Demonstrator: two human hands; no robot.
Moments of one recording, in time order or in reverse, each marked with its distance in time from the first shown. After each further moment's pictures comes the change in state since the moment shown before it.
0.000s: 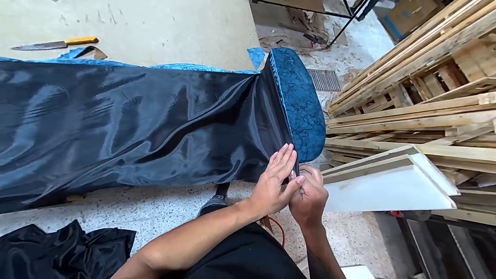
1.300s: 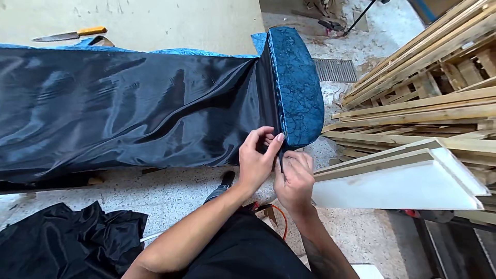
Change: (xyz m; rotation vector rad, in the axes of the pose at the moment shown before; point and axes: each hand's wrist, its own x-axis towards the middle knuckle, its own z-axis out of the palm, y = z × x) left_hand 0.018 0.025 -0.006 -0.151 0.421 -0.340; right_hand -0.003 0.003 0.004 0.040 0.012 -0.199
